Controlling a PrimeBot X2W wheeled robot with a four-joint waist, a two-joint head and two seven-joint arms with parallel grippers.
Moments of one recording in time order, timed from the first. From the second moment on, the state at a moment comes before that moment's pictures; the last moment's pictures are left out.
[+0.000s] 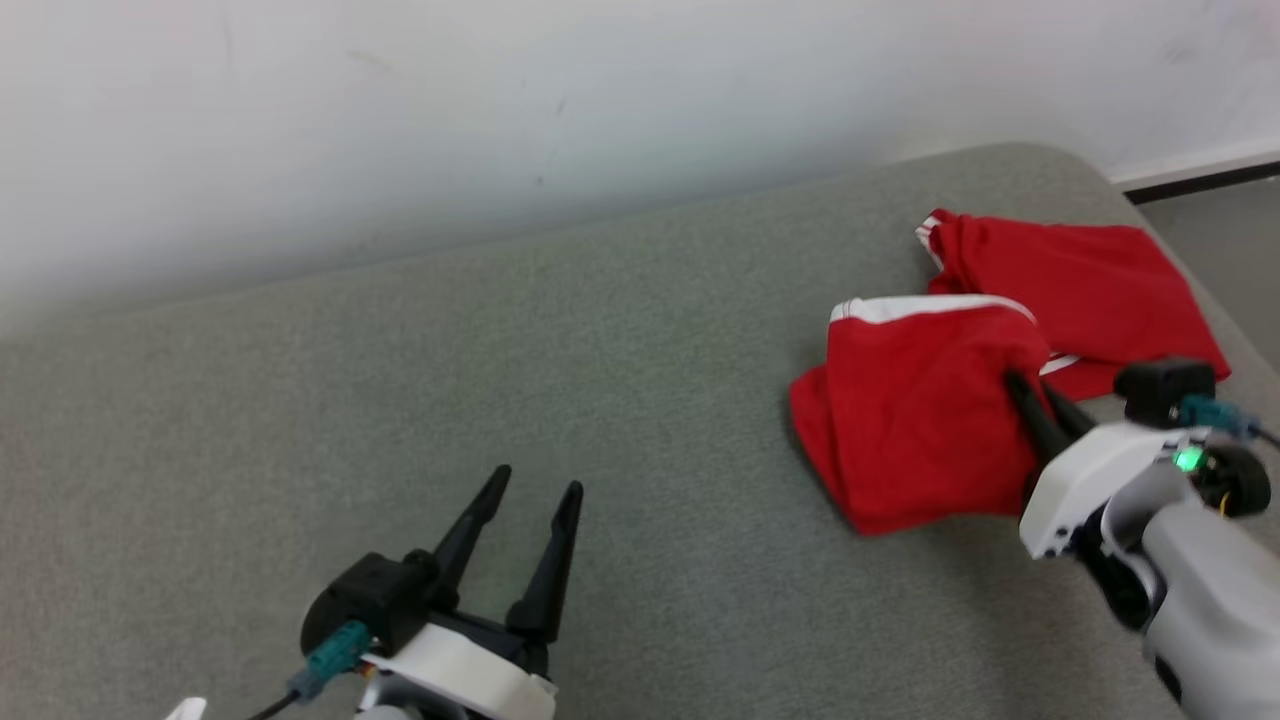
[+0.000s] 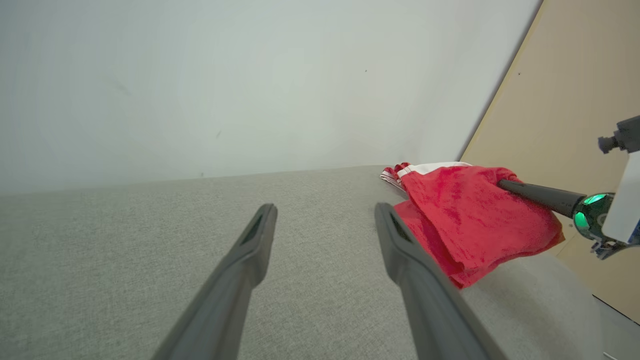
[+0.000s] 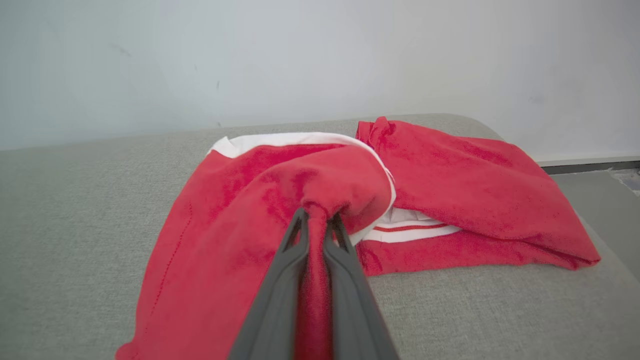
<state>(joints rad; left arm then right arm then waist) -0.21 0.09 -0.31 0.22 -0.29 -0.13 -0.26 -0.75 -0.28 0.65 0.91 0.80 0.13 -0.13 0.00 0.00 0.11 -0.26</state>
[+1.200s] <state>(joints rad) -0.35 0.19 -0.33 0.19 -0.29 -0.13 -0.26 -1.05 -0.75 0.88 1.00 0.80 0.13 -0.03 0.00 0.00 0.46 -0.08</state>
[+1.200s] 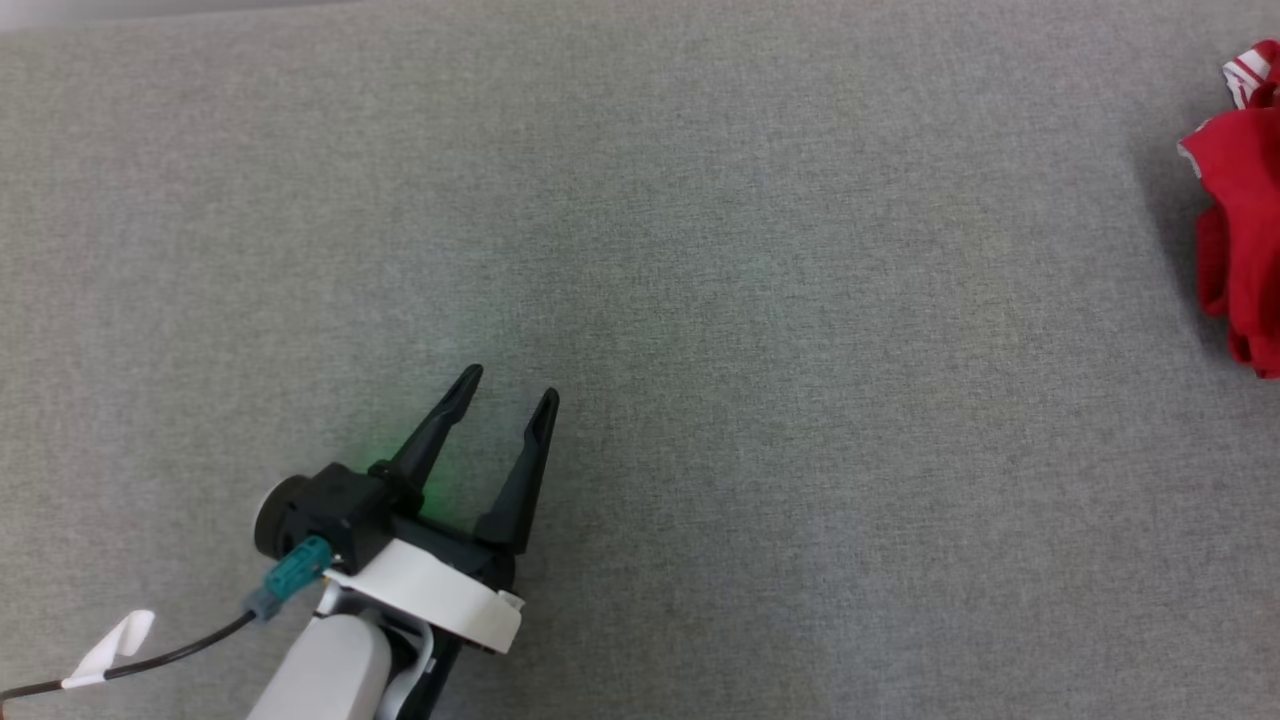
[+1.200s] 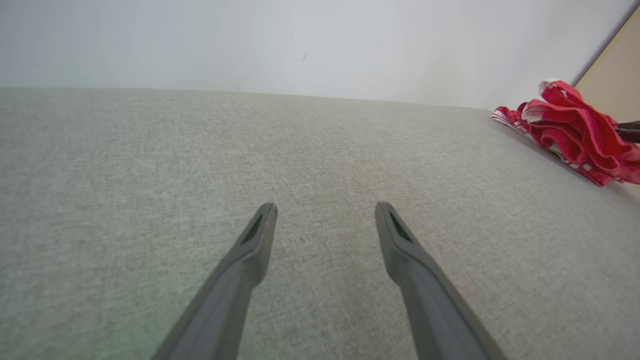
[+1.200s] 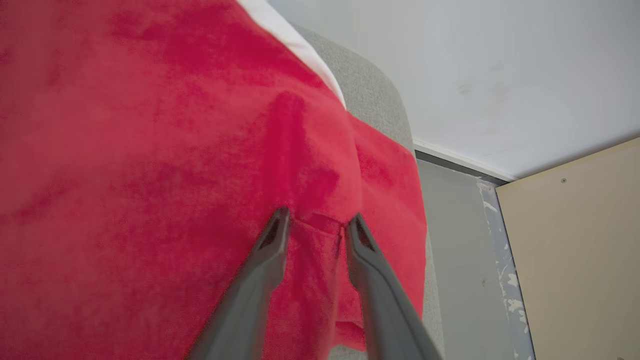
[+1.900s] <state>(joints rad) -0.21 0.15 -0.16 0.21 -0.31 -0.12 -0.26 -1.06 -0.70 0.90 0.85 0.82 0.13 -0.14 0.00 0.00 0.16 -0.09</state>
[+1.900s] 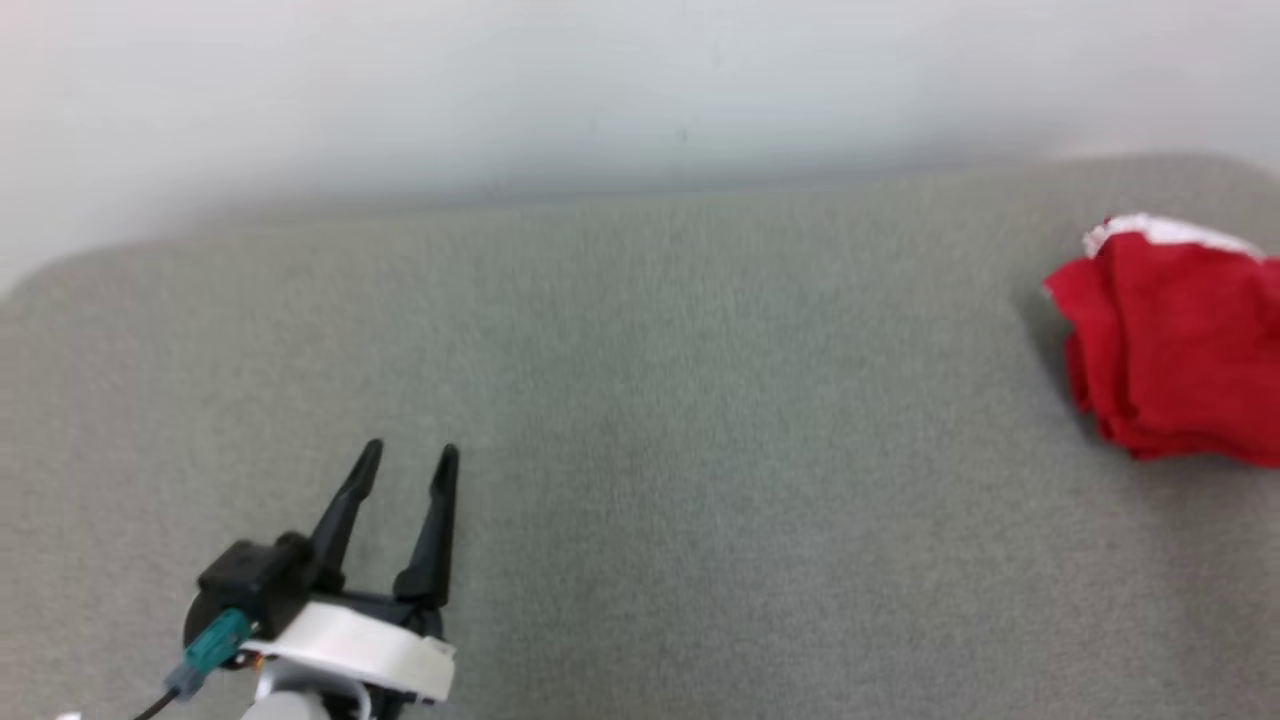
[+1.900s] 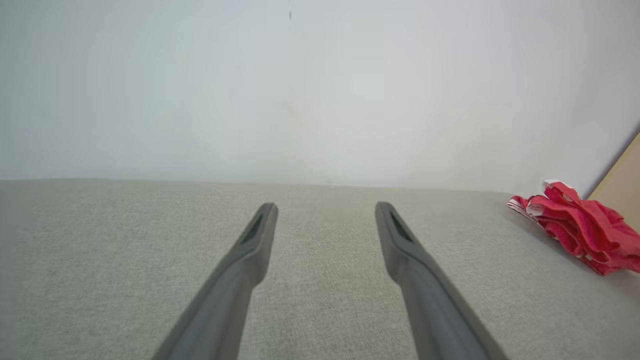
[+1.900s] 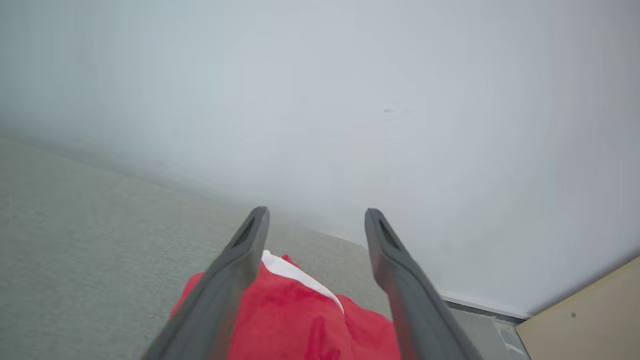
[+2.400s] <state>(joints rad) -0.07 0.10 -0.04 0.18 -0.34 -0.09 -0.26 -0.68 -0.66 0.65 0.54 0.82 0.13 -0.23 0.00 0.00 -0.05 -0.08</state>
